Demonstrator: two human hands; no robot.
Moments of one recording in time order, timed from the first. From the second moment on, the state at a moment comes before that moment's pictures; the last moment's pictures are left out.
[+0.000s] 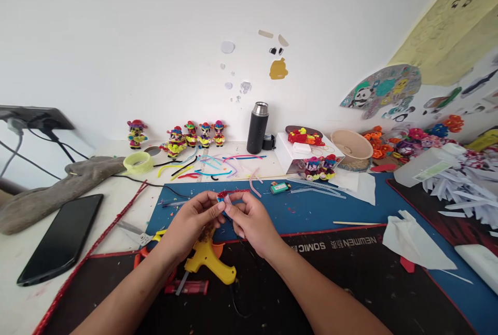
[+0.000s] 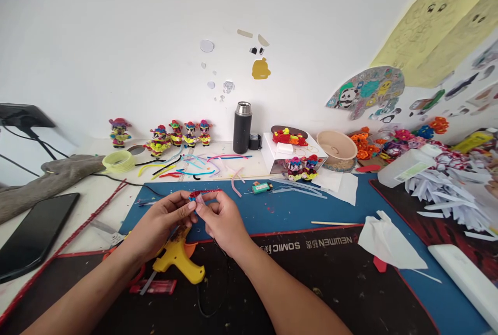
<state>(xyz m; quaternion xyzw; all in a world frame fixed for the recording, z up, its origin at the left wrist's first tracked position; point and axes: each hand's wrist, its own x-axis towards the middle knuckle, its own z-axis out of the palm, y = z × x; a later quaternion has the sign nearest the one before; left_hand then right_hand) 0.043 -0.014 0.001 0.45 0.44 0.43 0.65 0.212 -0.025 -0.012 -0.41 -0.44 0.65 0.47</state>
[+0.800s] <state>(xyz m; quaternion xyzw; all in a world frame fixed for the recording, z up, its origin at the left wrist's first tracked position) 0.030 -0.005 0.002 0.48 0.45 0.48 0.58 0.226 -0.016 -0.005 -0.43 -0.43 0.61 0.50</state>
